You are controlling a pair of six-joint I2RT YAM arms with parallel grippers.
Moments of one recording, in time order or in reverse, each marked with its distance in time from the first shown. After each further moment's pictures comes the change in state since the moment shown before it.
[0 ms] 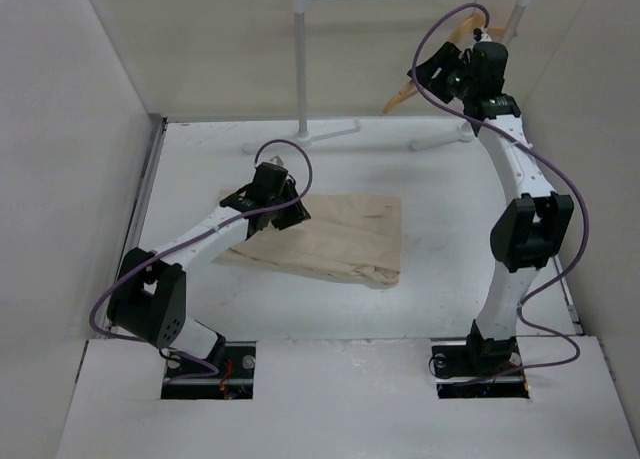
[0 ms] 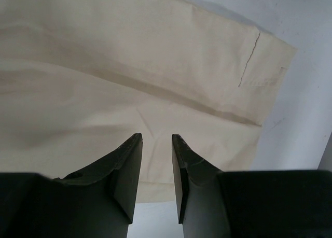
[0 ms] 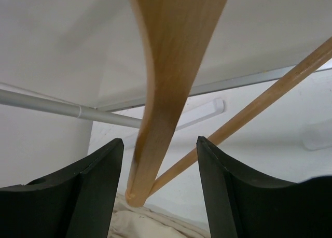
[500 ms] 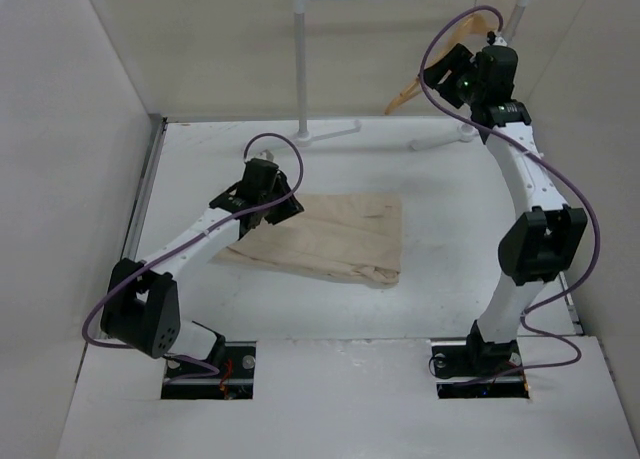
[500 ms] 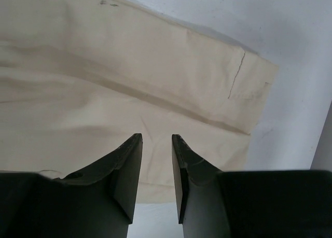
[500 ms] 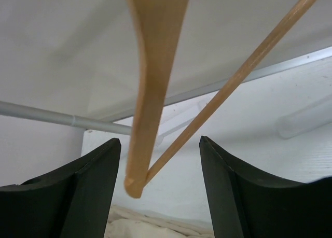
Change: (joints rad) left arm 0.034 -0.058 0.008 -0.009 -0.019 -0.001; right arm -0.005 -0.138 -0.126 0.003 0.118 0.003
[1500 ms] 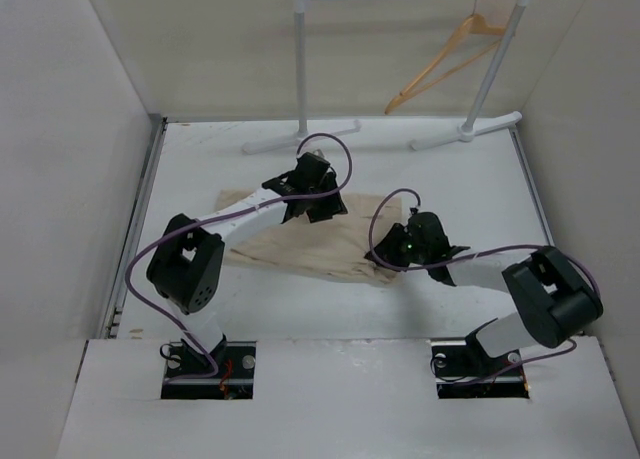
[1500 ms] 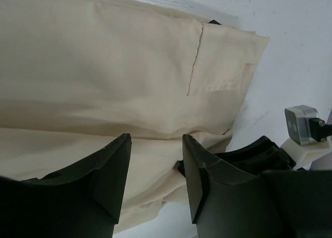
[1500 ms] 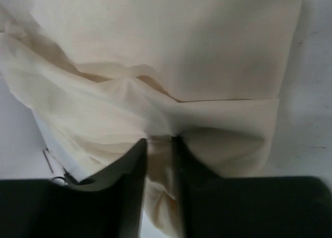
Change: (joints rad) left arm -0.186 0.329 0.251 0.000 0.022 -0.036; right arm 0.425 -0.356 -1.394 0.524 -0.063 0.323
